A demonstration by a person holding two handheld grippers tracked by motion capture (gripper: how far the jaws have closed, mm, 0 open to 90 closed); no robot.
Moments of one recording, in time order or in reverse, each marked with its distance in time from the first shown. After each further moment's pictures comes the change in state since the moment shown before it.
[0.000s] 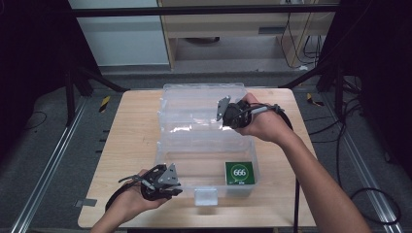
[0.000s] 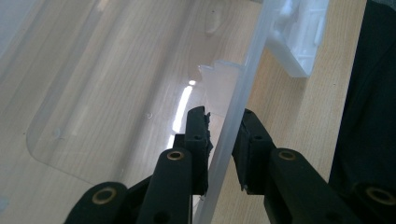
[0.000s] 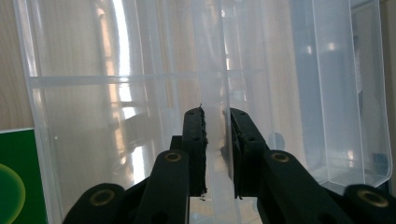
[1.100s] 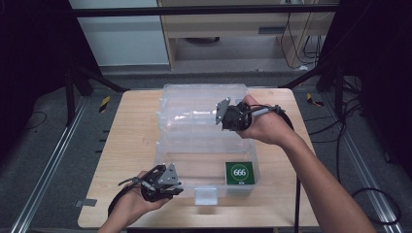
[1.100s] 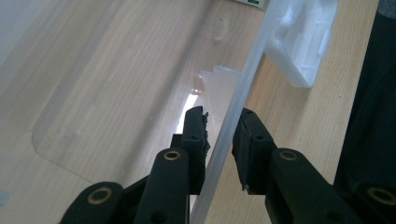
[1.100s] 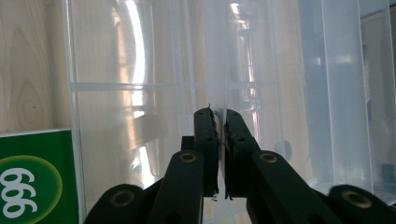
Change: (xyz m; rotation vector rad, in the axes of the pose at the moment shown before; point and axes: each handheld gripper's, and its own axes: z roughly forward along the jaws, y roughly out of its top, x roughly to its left) left arm -0.003 -0.001 0.001 -0.033 0.039 -0.042; right arm 0.008 0.006 -0.014 -0.019 0.031 -0.018
